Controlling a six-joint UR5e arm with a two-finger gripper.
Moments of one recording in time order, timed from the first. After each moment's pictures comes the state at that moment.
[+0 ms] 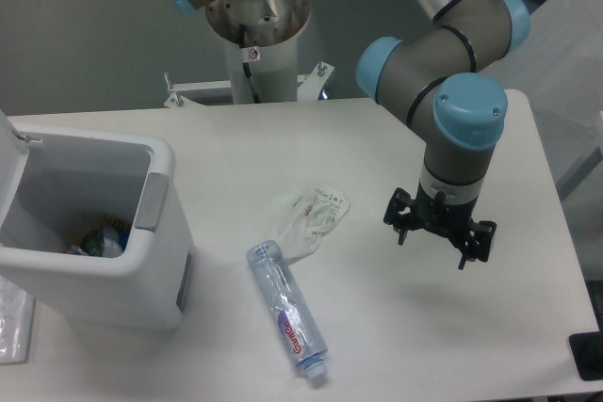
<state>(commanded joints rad) 2.62 -2.03 -1.46 -1.04 1.49 1.11</state>
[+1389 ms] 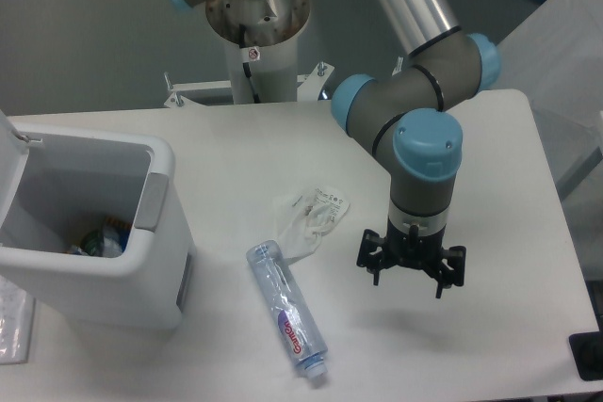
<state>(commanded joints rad) 2.55 -2.09 -1.56 -0.84 1.47 0.82</state>
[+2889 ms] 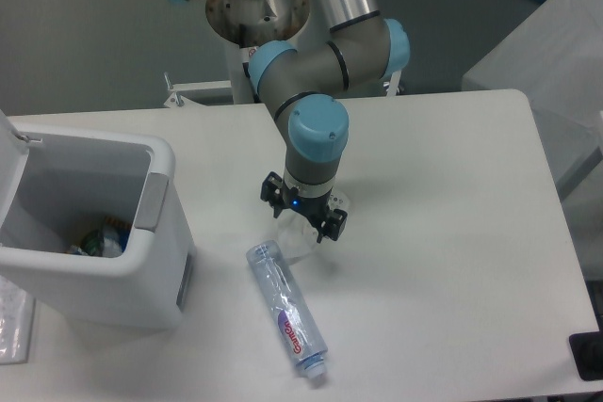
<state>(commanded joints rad) 2.42 -1.93 -1.87 -0.92 1.54 0.97</state>
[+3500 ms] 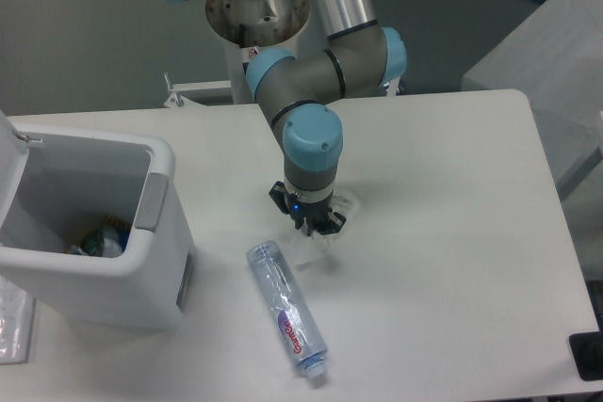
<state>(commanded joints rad) 2.43 -1.94 -1.85 -0.92 1.55 0.97</state>
